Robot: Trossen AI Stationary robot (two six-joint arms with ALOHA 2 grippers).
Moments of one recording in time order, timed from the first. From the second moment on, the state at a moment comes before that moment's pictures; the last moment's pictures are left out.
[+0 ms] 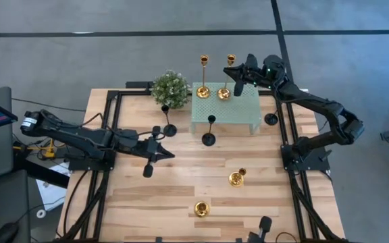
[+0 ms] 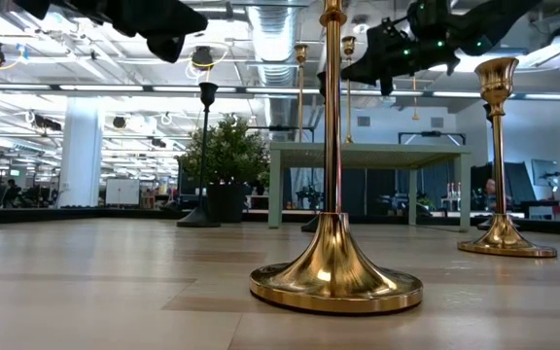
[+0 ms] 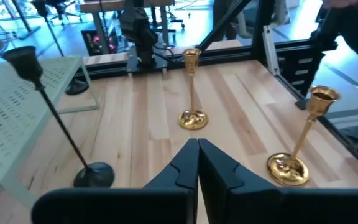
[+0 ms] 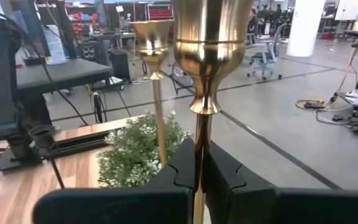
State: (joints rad) left arm -0.20 0.82 0.58 0.13 -0.07 0.10; right arm -0.82 1.35 0.95 0.34 -0.43 -0.01
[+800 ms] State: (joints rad) left arm -0.19 0.81 0.58 0.27 -0.15 0.19; right arm -0.87 1.26 0.95 0.29 -0.48 0.00
